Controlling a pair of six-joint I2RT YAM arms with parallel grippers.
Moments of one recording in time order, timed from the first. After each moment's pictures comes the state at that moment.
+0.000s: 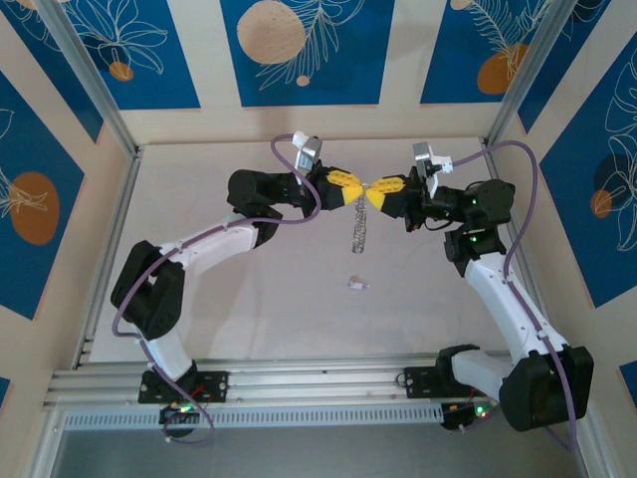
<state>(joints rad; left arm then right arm) -0.67 1.74 1.28 1.22 1.08 -0.94 0.17 1.10 0.90 0.69 -1.25 0.69</state>
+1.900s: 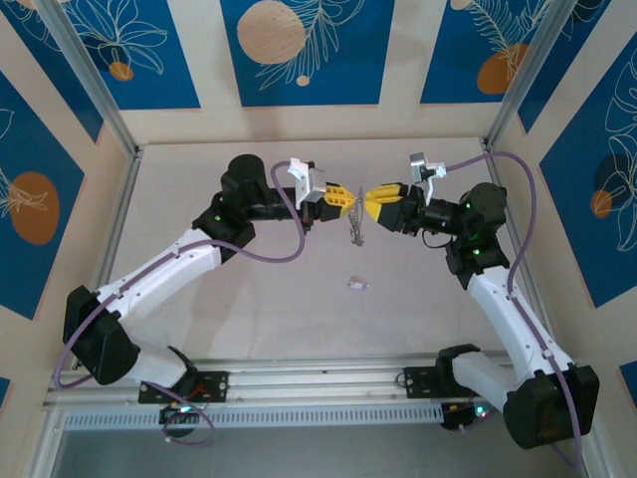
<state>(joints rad) -0.71 1.41 1.25 0.17 0.81 0.16 0.18 1.01 0.84 0.40 -1.14 0.67</state>
